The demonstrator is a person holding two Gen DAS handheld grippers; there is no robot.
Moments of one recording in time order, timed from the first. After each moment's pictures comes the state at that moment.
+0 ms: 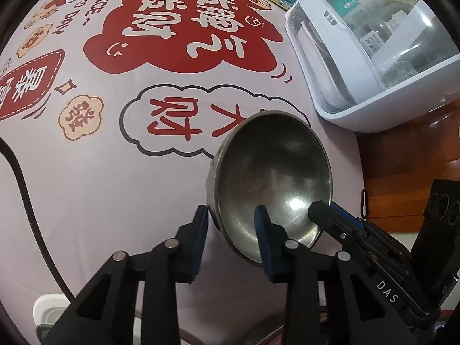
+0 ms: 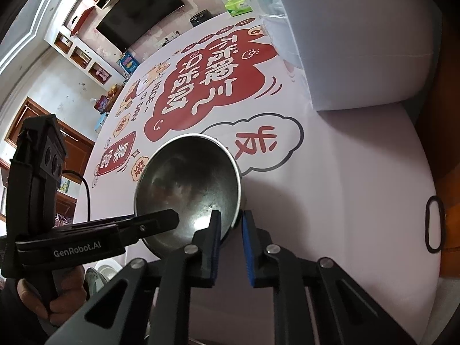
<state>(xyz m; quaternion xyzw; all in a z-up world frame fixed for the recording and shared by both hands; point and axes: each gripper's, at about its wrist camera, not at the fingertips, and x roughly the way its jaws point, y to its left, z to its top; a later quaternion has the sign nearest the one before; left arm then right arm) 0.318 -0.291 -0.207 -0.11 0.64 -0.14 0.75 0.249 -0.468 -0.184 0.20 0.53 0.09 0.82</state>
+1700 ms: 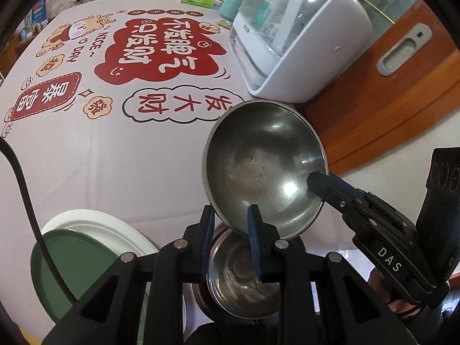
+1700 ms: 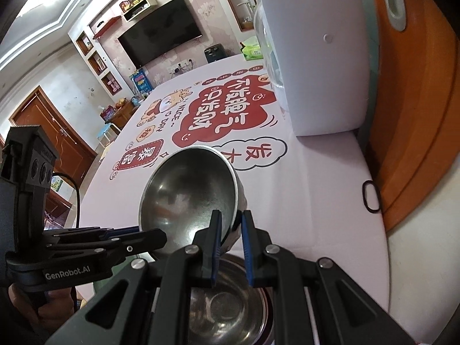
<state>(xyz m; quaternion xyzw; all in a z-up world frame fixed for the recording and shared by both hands) 0.190 -0.302 -0.119 -0.08 0.57 -0.19 0.79 0.142 -0.455 -0.097 0.15 0.45 0.07 0.88</state>
